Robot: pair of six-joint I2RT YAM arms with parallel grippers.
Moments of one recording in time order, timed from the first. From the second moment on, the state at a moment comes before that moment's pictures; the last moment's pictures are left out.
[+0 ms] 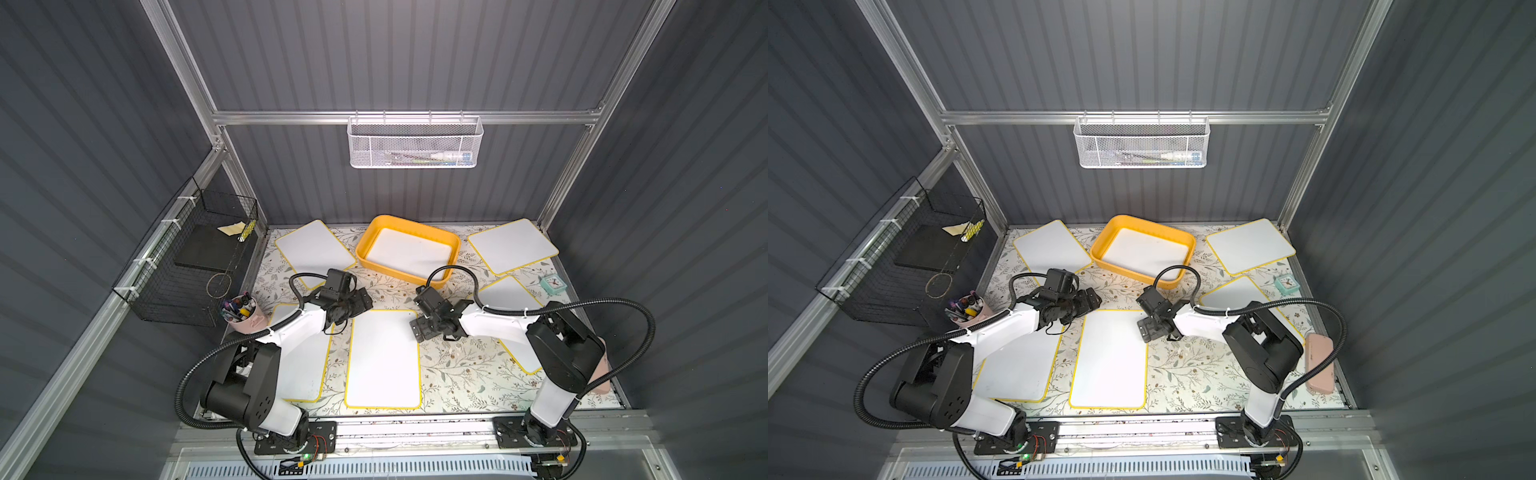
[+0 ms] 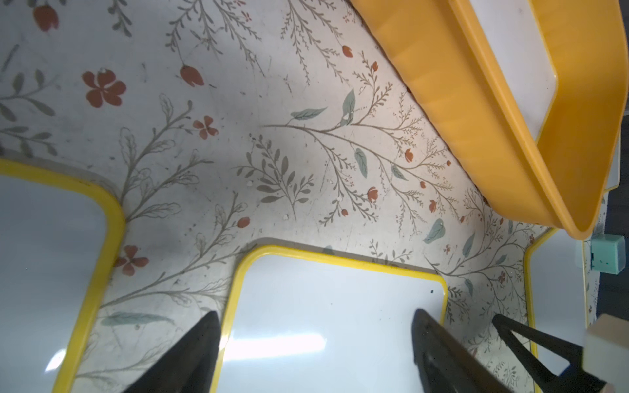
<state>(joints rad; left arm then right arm) -0.39 1.50 0.84 -0.27 0.13 -0.72 0.76 1.75 0.98 -0.36 0.23 0.28</state>
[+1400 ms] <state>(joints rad) -0.46 1.52 0.80 -0.60 0.40 -0.58 0.65 1.57 0.79 -0.35 -0.36 0.64</state>
